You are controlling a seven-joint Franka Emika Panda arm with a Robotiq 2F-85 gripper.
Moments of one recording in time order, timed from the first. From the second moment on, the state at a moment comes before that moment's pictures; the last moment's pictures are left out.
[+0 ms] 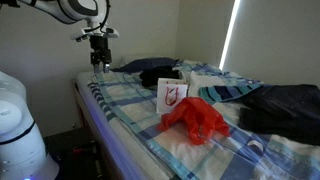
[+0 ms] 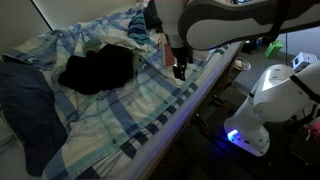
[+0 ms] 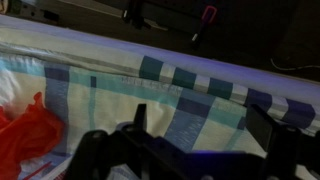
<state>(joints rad) 0.17 -0.58 0.34 -2.41 -0.03 1.66 0.12</state>
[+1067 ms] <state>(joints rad) 0.10 -0.53 0.20 -2.35 0.04 1.66 0.36</state>
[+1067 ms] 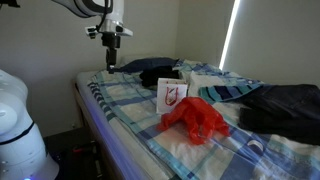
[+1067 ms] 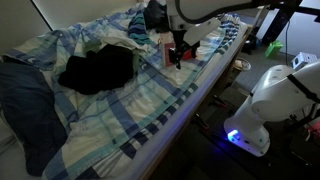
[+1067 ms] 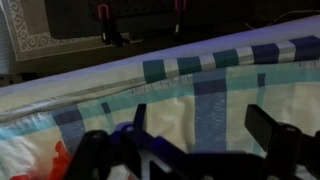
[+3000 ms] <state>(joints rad) -0.14 -0.55 -0.02 -2.28 -0.20 1.64 0.22</state>
